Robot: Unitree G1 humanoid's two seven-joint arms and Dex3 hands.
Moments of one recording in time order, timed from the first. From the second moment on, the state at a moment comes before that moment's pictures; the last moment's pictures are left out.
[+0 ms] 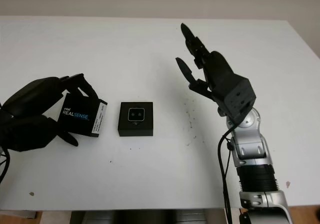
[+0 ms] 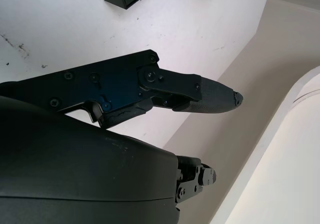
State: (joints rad) left arm -0.28 0.74 0.02 -0.13 0.34 0.09 -0.44; right arm -0.49 -0.34 -0.03 0.14 -0.07 -0.06 0.26
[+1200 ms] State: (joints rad) left arm -0.58 0.68 -0.21 -0.21 0.40 0.51 -0.60; right arm -0.47 -0.32 0.01 0.11 -0.11 -0.01 0.23
